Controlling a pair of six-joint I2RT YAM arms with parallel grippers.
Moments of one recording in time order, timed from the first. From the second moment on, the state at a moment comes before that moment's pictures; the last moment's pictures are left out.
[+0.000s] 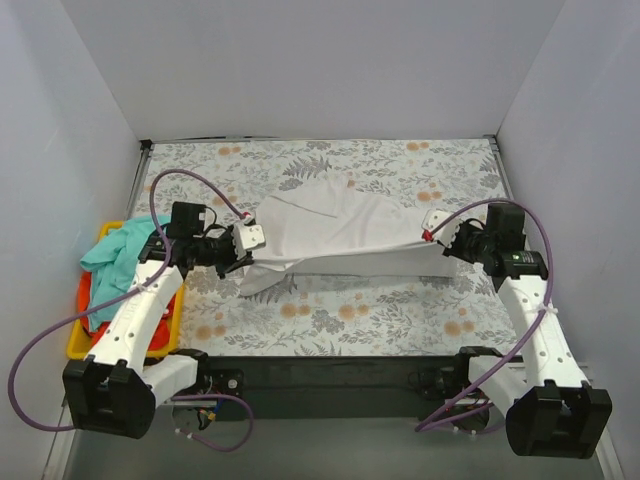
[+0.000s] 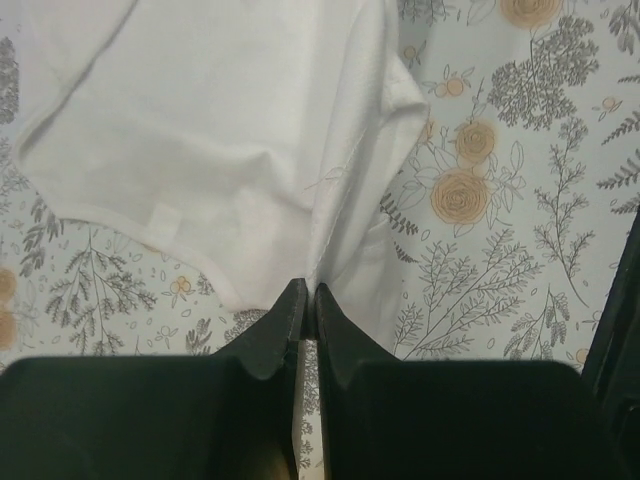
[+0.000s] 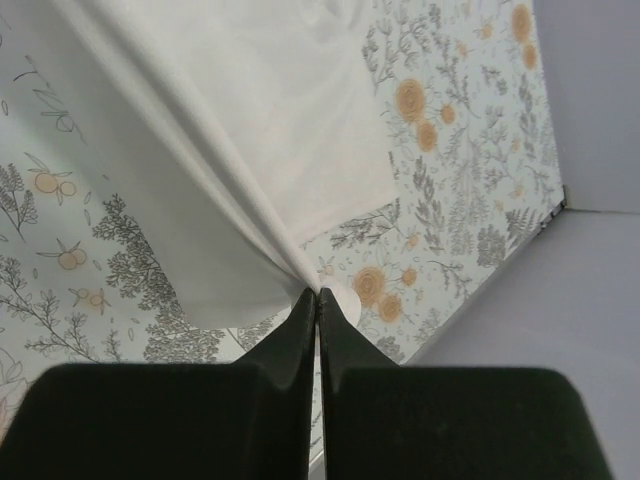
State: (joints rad) left arm -0.15 1.09 0.89 -0.77 0.70 0.99; right arm 0.00 0.95 0.78 -0.59 -0.40 -1.15
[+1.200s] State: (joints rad) left arm -0.10 1.91 2.17 0.50 0.34 0.07; right arm 0.03 1.54 1.98 0.11 -0.21 -0.47
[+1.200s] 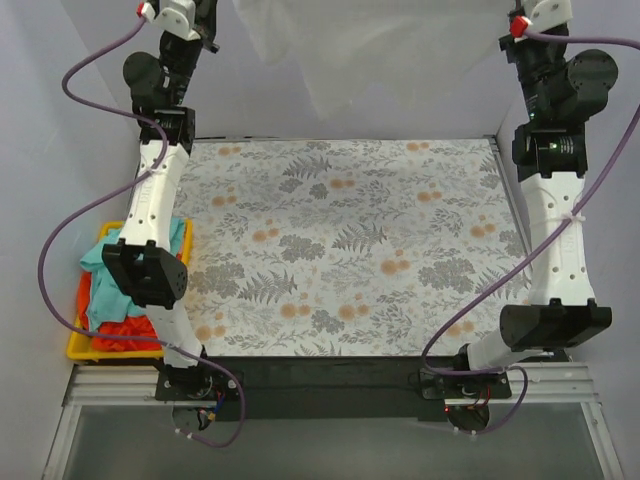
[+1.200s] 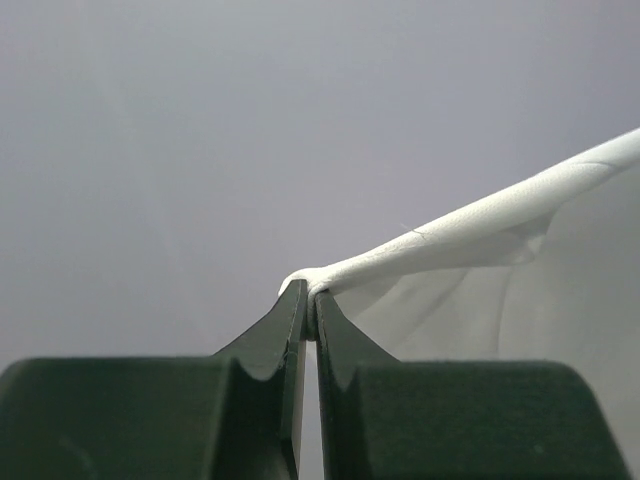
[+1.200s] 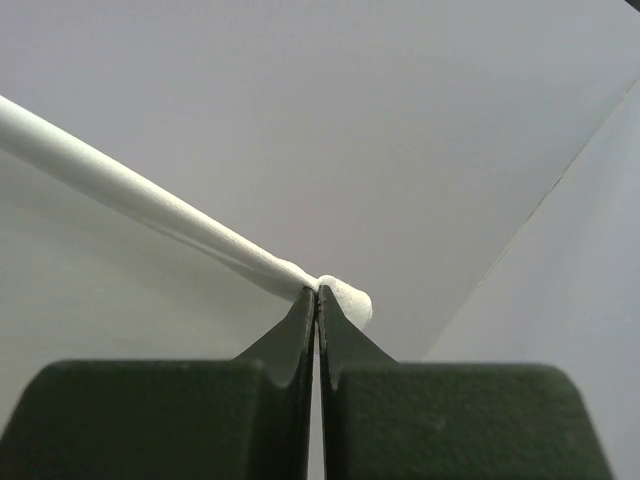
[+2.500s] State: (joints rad) left arm -0.14 1.19 0.89 -1.06 0.77 1.17; right arm 0.06 1.19 0.92 -0.91 -0.41 -1.21
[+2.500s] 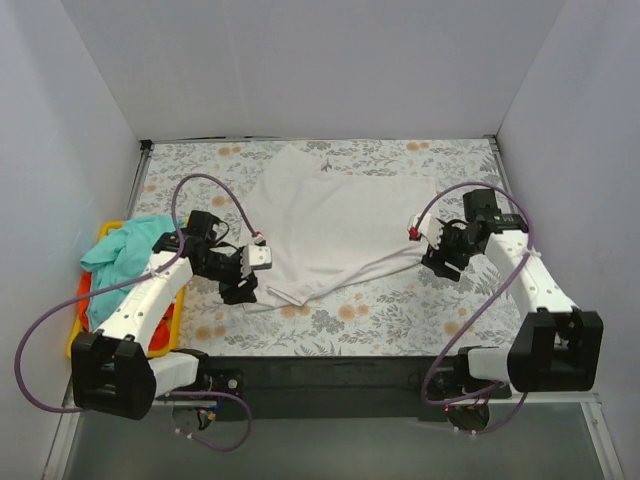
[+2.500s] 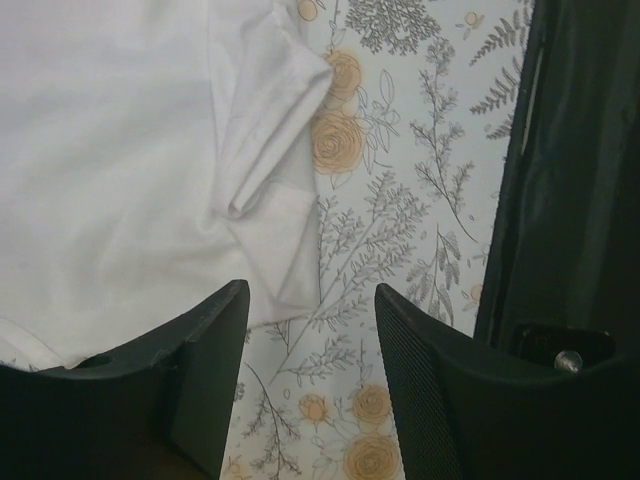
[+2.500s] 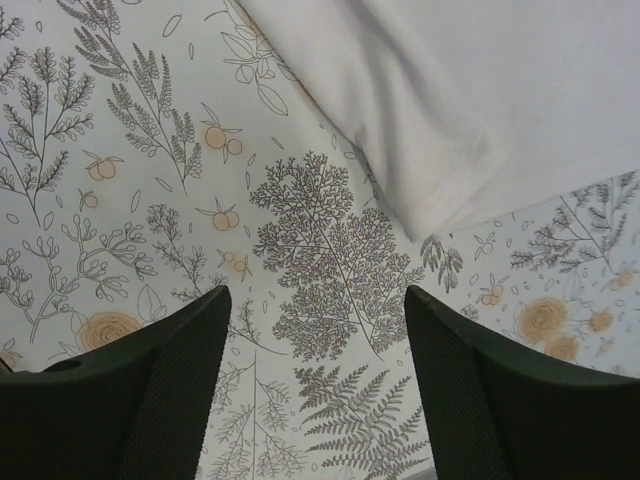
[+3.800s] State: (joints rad) left arm -0.35 1.55 0.88 -0.65 0.53 0.78; right arm 0.09 1.87 1.39 -0.93 -0.28 -0.98
